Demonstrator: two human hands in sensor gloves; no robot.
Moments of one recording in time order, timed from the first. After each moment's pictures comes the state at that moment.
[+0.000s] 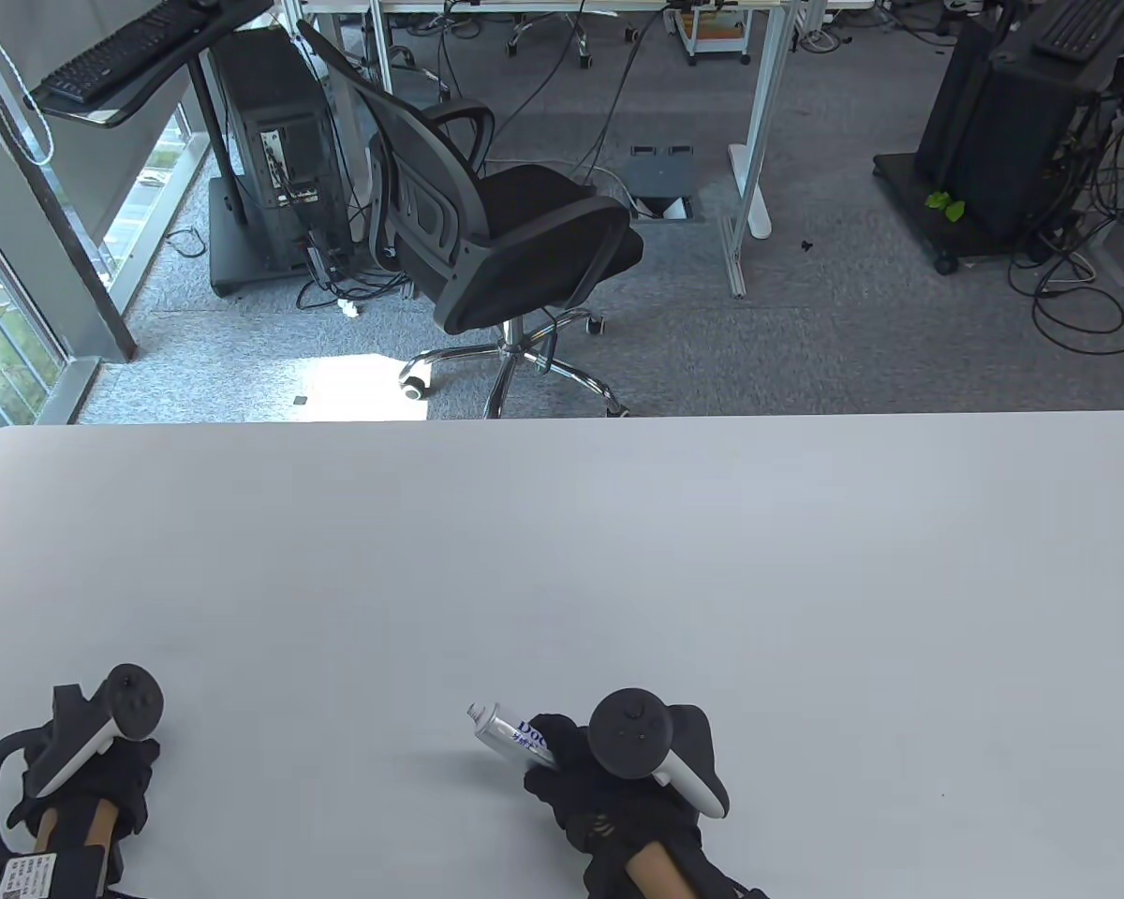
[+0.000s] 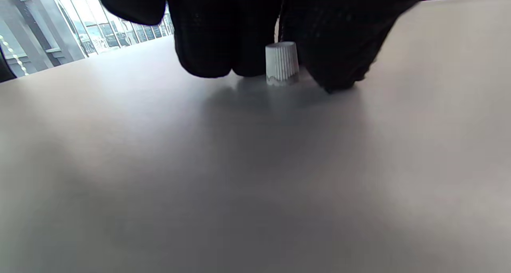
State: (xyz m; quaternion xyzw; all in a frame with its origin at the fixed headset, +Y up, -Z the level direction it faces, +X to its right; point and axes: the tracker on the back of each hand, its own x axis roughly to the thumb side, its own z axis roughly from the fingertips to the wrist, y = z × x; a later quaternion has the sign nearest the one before) left_hand -0.452 -0.755 -0.320 -0.16 0.16 -0.07 0.97; right_hand 0.030 -0.737 -0.272 0.14 0.18 0.91 0.36
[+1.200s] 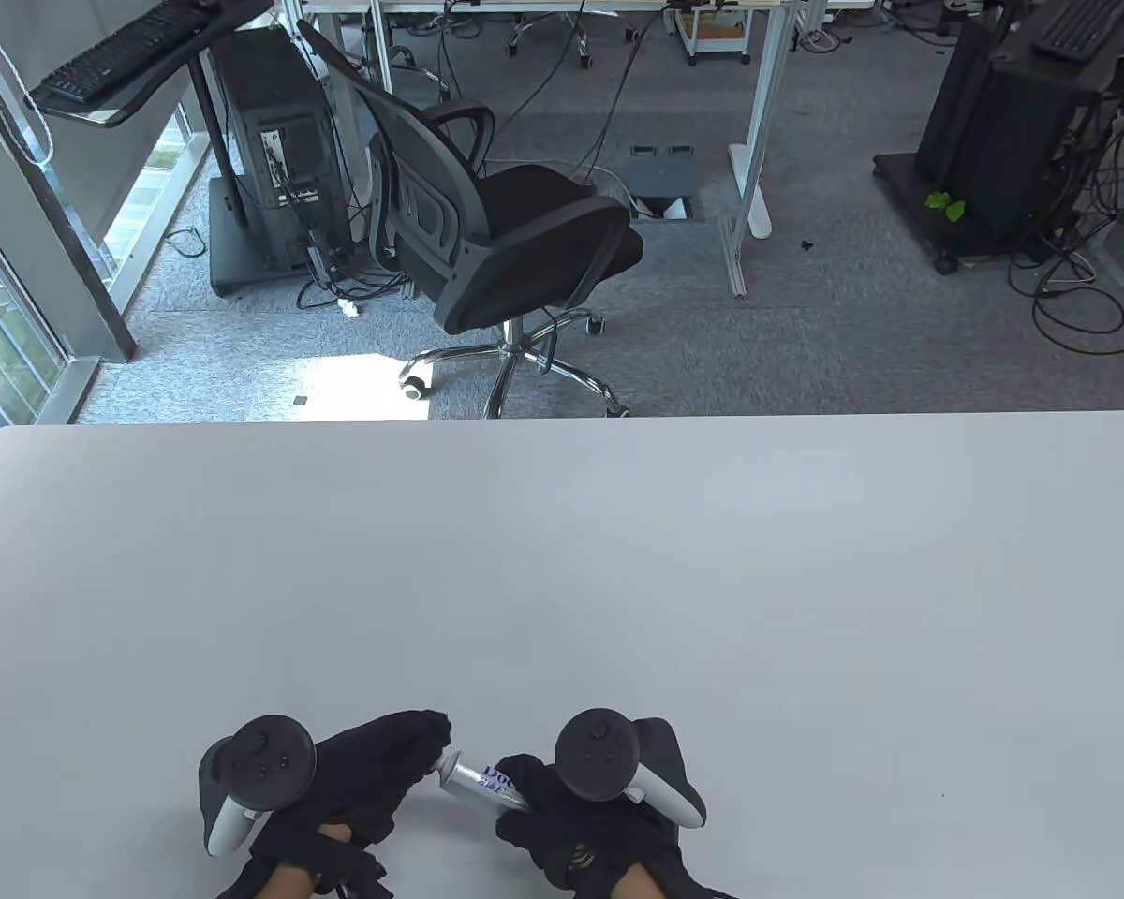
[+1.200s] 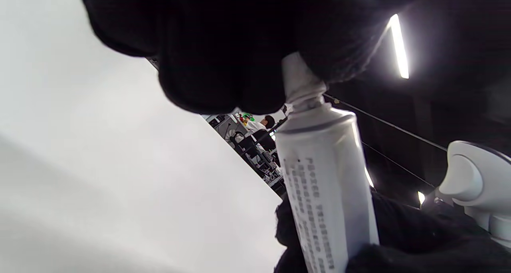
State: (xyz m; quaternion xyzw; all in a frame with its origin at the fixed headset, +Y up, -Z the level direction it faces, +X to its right) left_hand -0.253 -0.720 -0.268 -0.03 -0.21 0.42 0.88; right_hand 0.004 -0.741 -0.256 0.19 0.25 0.88 0.35
